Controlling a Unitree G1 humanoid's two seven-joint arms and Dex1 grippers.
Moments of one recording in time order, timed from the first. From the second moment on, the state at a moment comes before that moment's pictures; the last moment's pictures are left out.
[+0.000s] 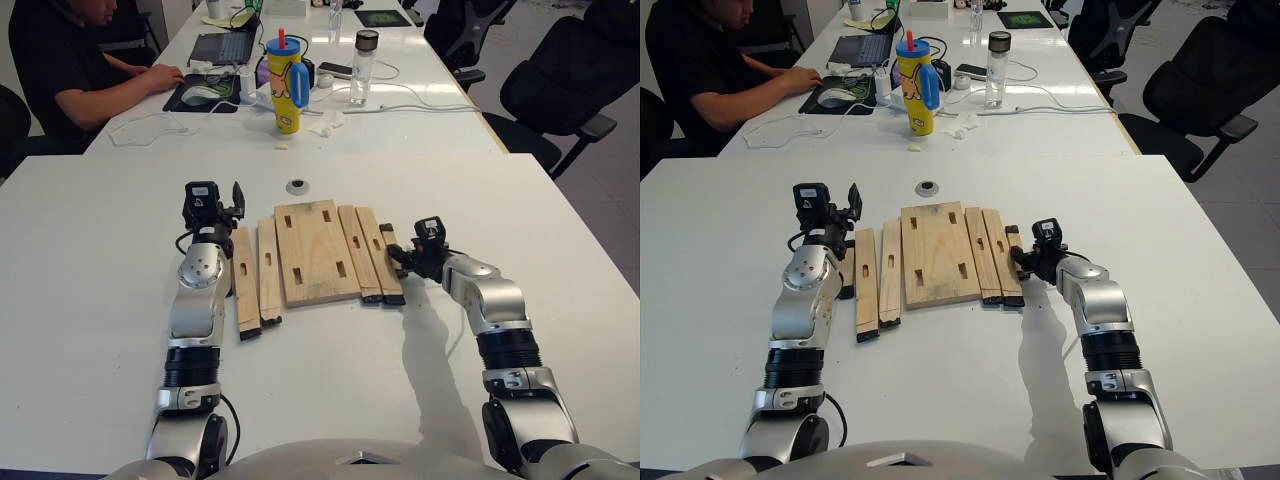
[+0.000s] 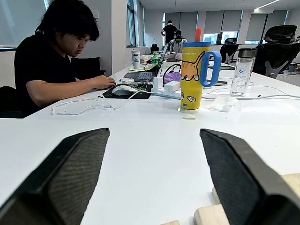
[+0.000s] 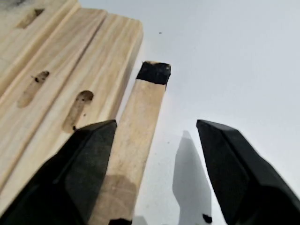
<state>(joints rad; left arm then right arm) -0.31 0.06 0.10 0.01 0.00 0.26 0.06 -0.38 -0.32 -0.01 0.19 0.14 0.71 0.35</state>
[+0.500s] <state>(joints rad) -0.33 0.06 0.10 0.04 0.00 0.24 0.07 -0.38 -0.34 0.05 0.19 0.13 0.72 0.40</state>
